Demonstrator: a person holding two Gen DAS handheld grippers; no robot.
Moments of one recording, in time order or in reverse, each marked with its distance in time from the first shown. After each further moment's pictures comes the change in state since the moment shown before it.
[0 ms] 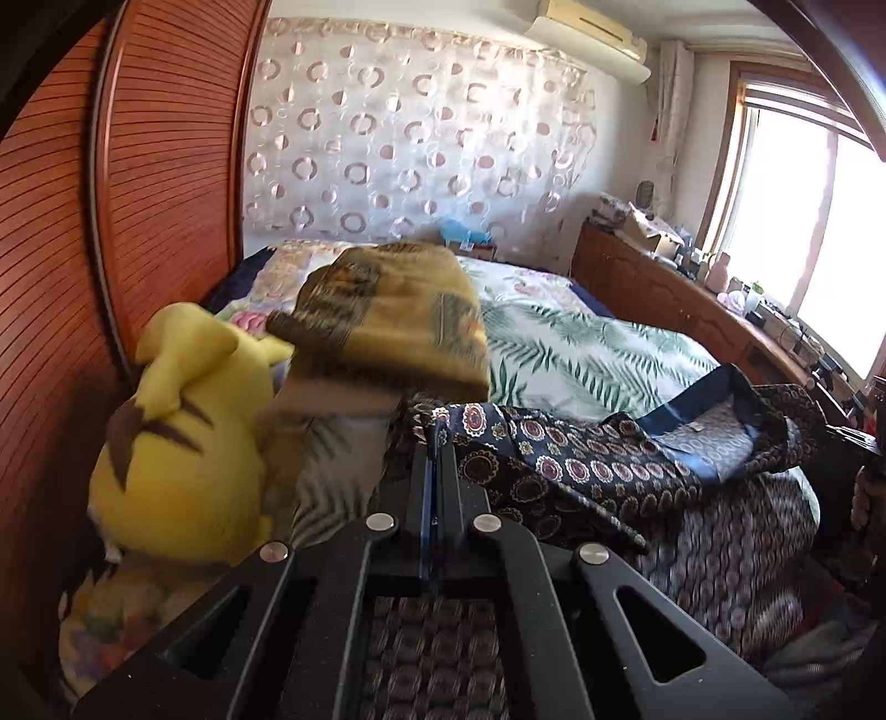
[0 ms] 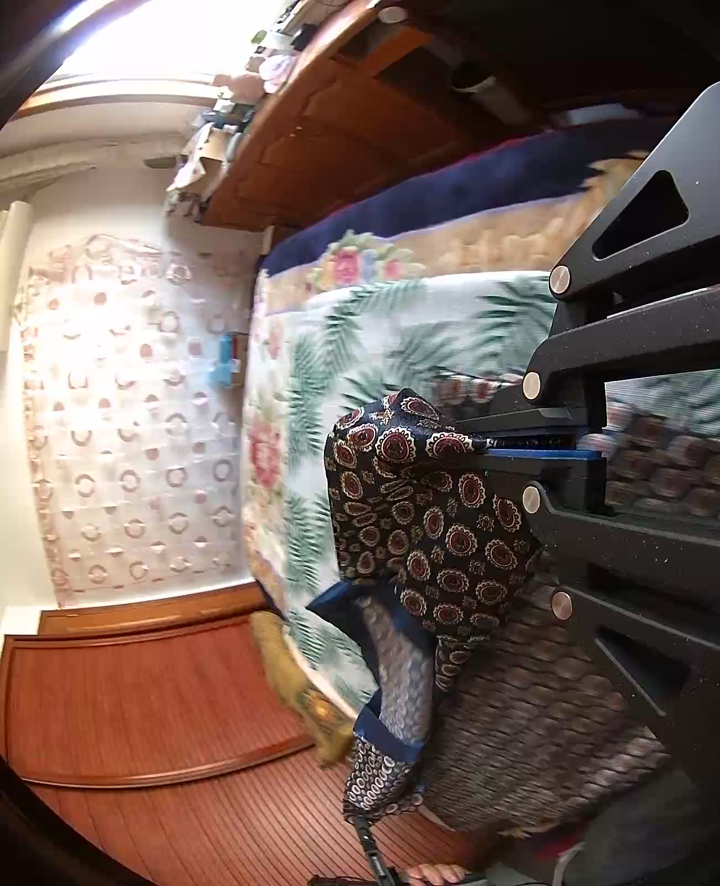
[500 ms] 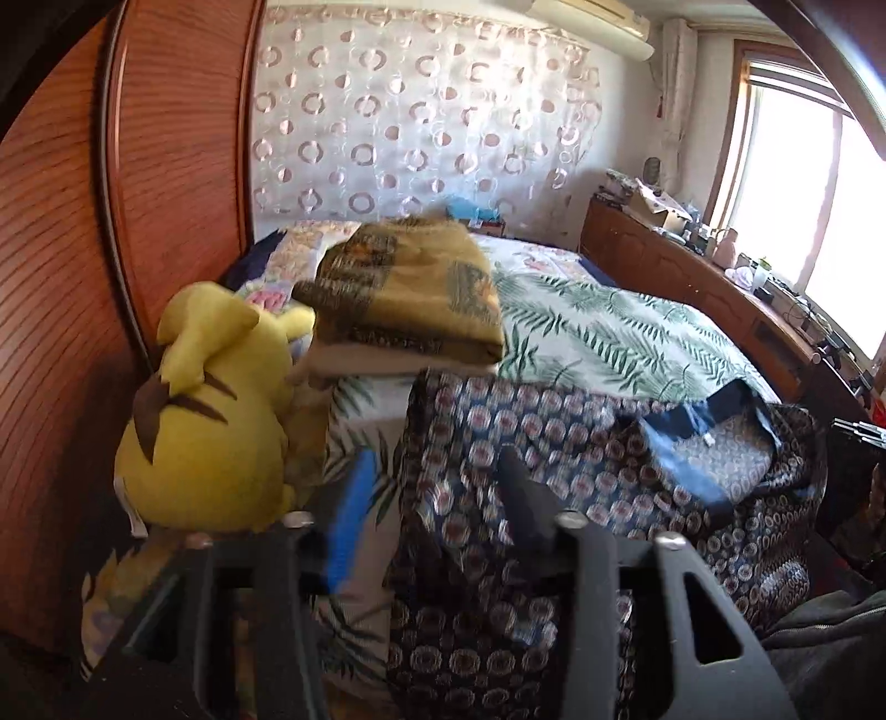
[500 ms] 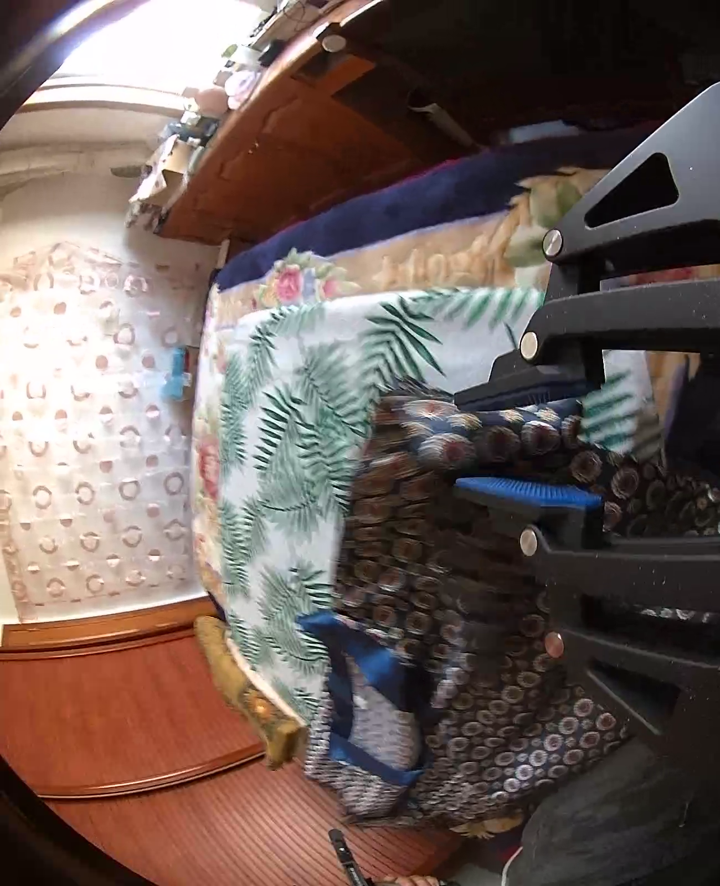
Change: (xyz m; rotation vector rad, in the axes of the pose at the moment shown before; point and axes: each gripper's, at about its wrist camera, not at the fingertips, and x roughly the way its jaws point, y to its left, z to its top) left arm -0.009 0.004 -0.006 0.031 0.048 0.017; right arm -0.036 0.003 -0.009 0.012 0.105 -0.043
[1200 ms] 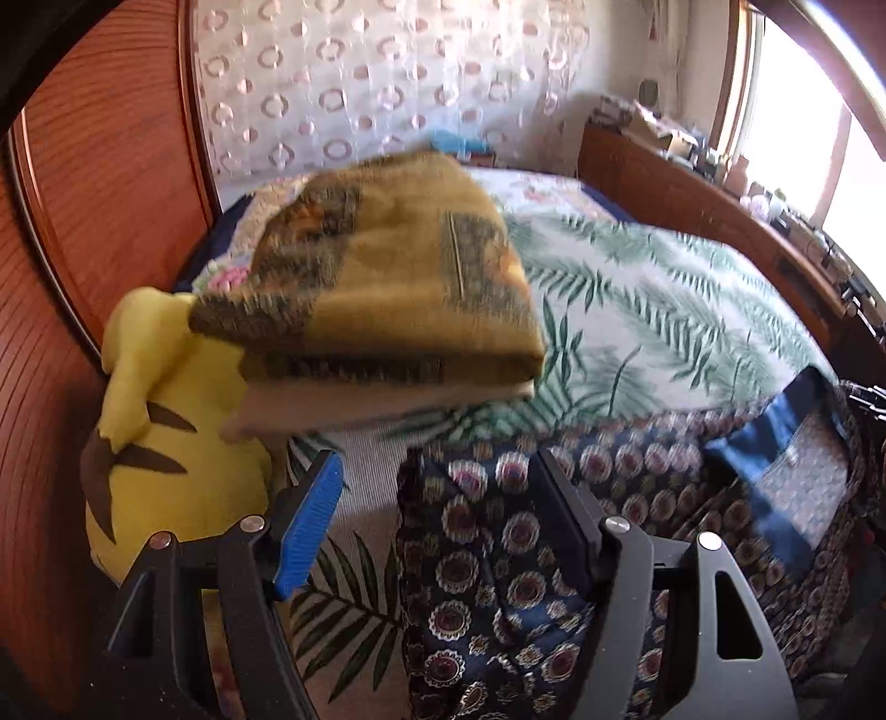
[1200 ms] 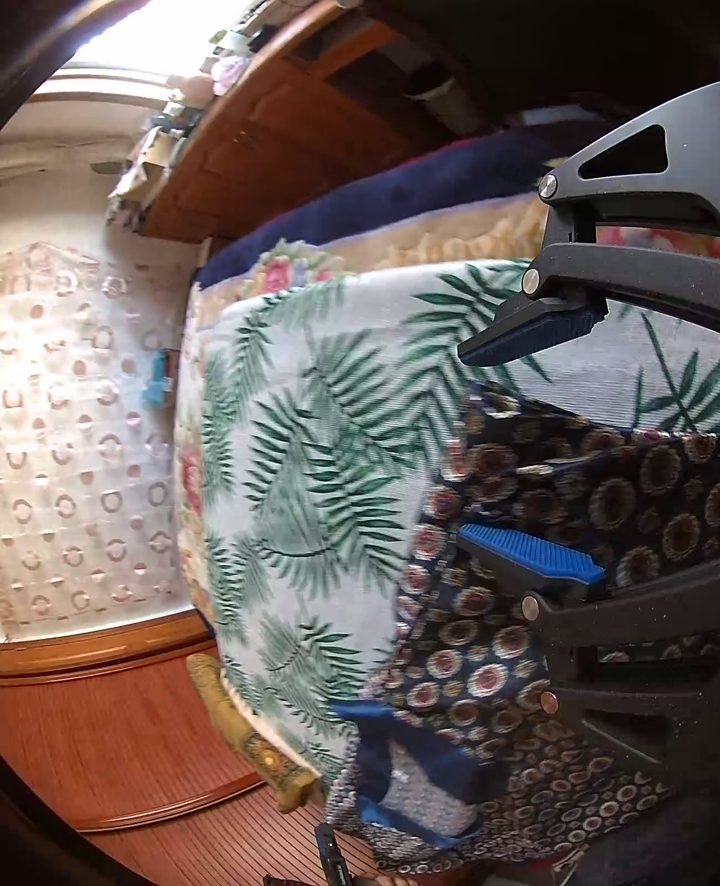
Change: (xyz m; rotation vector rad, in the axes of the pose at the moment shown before) left arm 0.117 -0.001 0.039 0.098 0.210 0.021; right arm 0.094 -0.006 0.032 0.020 0.072 0.001
